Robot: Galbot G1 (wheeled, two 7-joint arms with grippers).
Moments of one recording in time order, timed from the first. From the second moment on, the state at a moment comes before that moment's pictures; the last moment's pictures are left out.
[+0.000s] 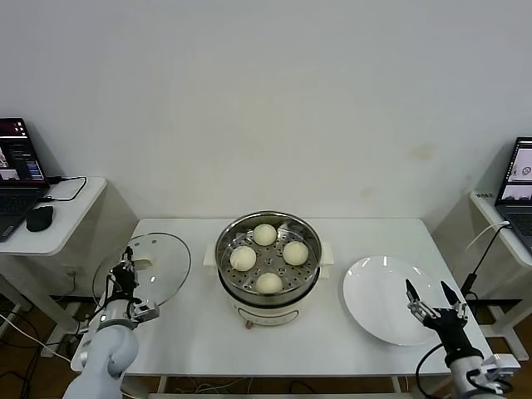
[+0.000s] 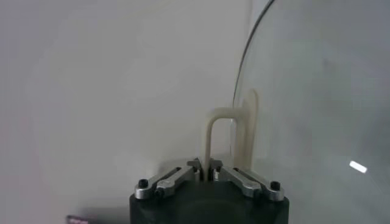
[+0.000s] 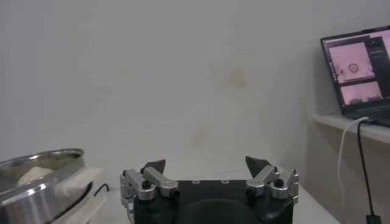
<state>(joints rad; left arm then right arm) 1.15 -1.20 -0.55 -1.59 1.12 0.24 -0.06 -1.62 1.27 0.87 2.01 0.60 -0.02 -0.18</state>
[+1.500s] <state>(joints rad) 1.03 -1.55 -0.20 -1.93 1.68 0.55 0.30 -1.57 1.45 0.91 2.05 0.28 -0.12 -0.16</state>
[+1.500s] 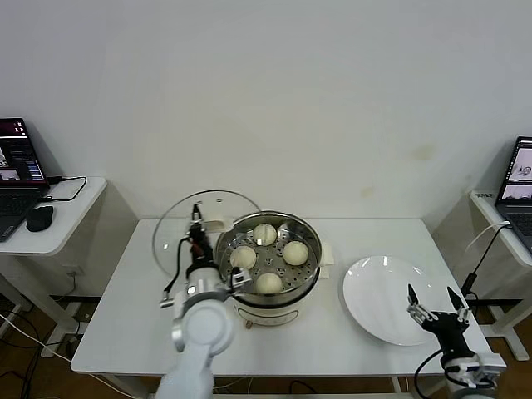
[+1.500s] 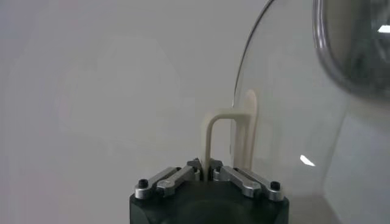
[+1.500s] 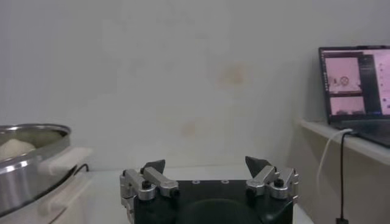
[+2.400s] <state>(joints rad) 0.90 -1.61 0.01 -1.70 1.61 0.60 0.31 -1.55 1.49 0.94 2.00 0.24 -0.11 -0.16</state>
